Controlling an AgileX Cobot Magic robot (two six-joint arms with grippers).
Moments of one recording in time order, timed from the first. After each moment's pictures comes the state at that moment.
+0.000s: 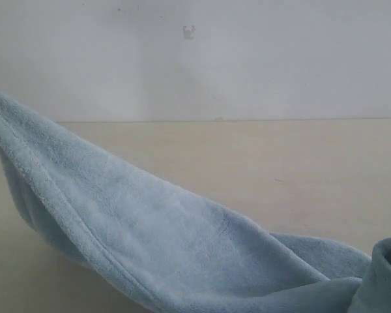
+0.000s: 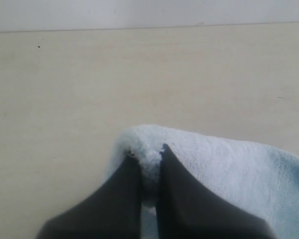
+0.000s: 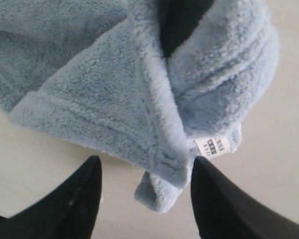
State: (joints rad) left arm -0.04 1.08 -0.93 -0.41 0.63 0.30; right arm 0.02 1.18 -0.58 0.18 0.94 -0.36
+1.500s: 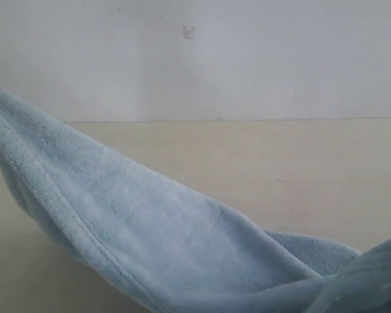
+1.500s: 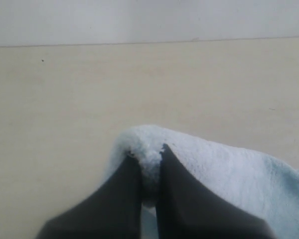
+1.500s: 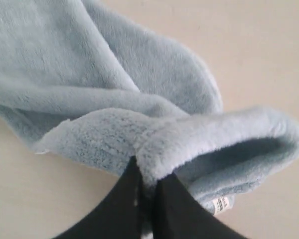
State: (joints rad) left arm -0.04 1.01 -0.93 -0.39 0.64 0.27; right arm 0.01 0.88 -0.59 0.34 0.88 -0.40
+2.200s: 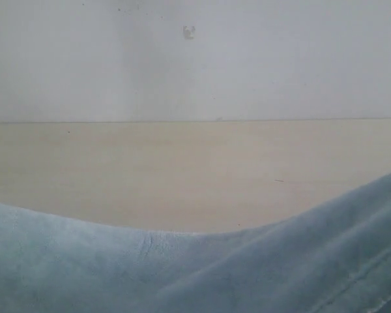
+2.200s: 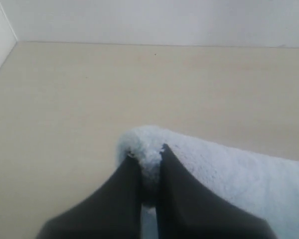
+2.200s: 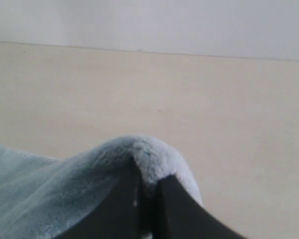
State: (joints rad) left arm -0.04 0.42 -0.93 0.13 1.11 -0.13; right arm 0.07 0.43 -0.87 0.21 1.00 -0.08
